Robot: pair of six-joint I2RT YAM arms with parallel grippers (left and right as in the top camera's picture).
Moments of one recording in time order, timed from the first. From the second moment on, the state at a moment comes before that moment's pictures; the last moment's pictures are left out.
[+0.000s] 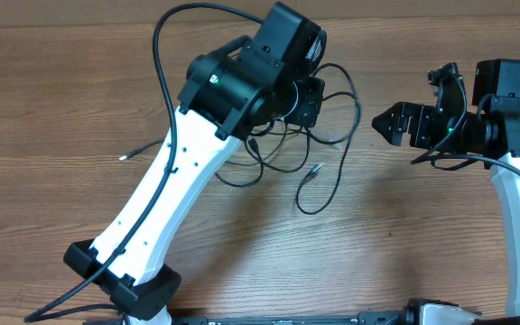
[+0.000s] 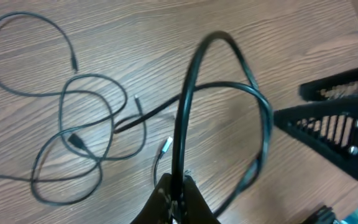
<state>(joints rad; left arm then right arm) -0.65 1.86 2.25 -1.31 0.10 -0.36 -0.11 1.41 1.38 -1.05 -0.51 0.04</state>
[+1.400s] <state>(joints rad) -0.65 1.87 2.23 -1.28 0.14 -0.36 -0.03 1.41 1.38 -0.91 -0.73 0.04</state>
